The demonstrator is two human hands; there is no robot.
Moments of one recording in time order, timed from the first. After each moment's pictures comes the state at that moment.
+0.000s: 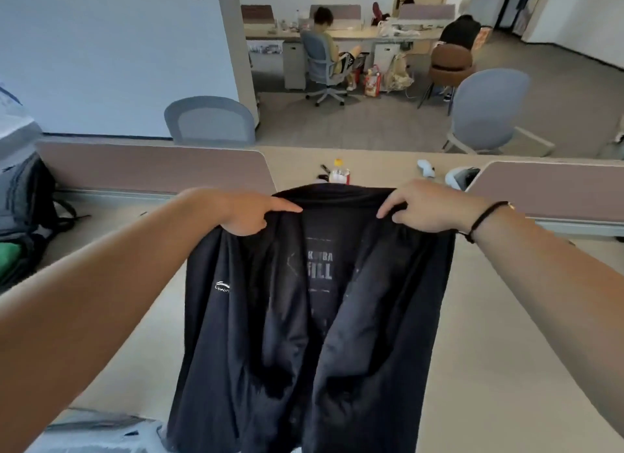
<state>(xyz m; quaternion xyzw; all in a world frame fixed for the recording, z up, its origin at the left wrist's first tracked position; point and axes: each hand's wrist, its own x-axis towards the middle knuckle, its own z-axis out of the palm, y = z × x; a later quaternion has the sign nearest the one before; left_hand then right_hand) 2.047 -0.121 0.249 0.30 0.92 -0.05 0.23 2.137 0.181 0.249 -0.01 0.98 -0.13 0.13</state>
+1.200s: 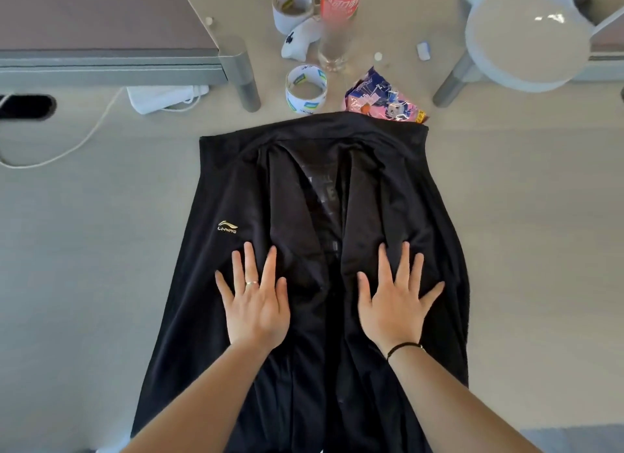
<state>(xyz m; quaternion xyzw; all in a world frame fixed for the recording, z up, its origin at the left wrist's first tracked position) 2.072 -0.124 -0.191 0.11 0.98 0.07 0.16 2.151 0.086 -0.182 0.33 0.93 -0.09 0.14</state>
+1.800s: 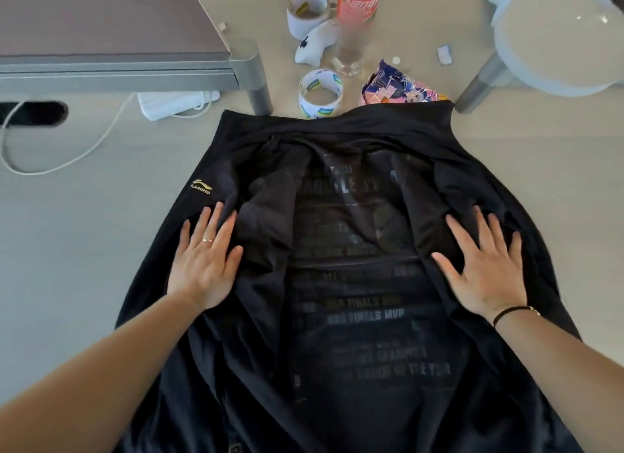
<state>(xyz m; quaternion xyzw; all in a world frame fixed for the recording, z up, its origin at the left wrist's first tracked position) 1.943 -0.197 -0.196 0.23 0.97 0.04 0.12 2.121 0.240 -0.182 0.22 0.97 -0.03 0.12</state>
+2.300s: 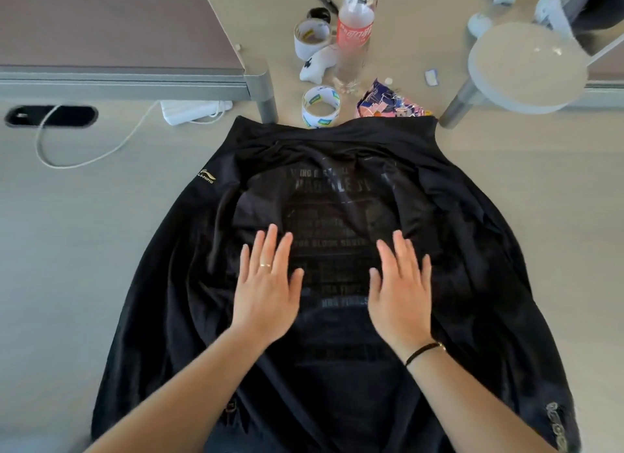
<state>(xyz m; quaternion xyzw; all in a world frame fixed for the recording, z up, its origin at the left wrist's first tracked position) 2.051 -0.114 -0.147 0.19 0.96 0.16 0.09 2.137 0.103 -0.153 0.20 0.97 -0.15 -0.01</state>
